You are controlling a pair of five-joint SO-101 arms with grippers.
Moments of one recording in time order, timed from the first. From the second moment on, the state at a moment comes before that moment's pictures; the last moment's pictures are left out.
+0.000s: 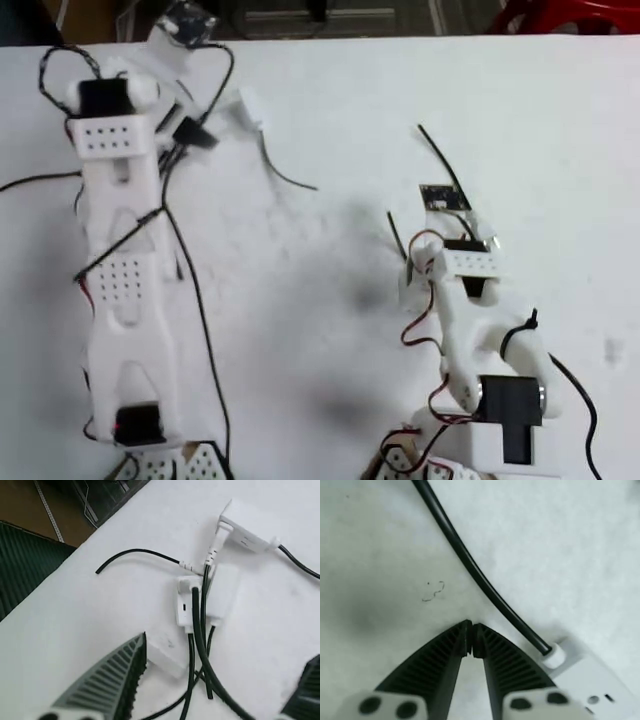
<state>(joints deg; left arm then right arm) -11.2 57.5 -92.8 98.2 -40.8 1.0 -6.9 49.1 51.6 5.6</state>
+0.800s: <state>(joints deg) -2.6 -2.1 -21.3 93.5 -14.8 -0.2 -6.5 32.9 67.5 9.5</state>
